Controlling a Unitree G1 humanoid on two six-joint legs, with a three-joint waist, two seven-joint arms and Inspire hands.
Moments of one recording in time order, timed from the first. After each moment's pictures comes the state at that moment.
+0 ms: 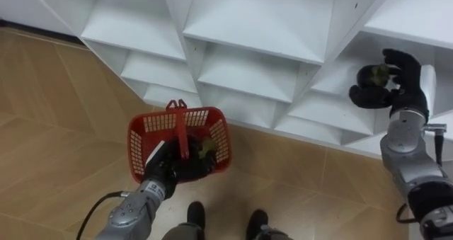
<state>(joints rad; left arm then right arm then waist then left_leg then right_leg) -0.07 0.24 -0.32 0.58 -0.48 -0.11 -0.08 -0.49 -0.45 0.17 0.94 0.07 -0.19 -0.48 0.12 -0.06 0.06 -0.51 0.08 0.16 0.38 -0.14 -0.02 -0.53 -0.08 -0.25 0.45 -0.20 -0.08</state>
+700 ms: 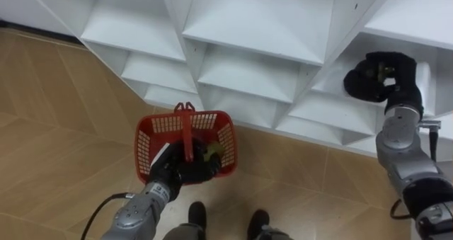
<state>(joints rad) -0.07 0.24 -0.35 0.58 -0.48 -0.11 -0.08 -0.50 -0.43 0.20 0.92 0.10 -0.19 -0.47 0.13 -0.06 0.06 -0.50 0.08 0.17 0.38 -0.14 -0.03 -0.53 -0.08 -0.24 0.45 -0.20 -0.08</state>
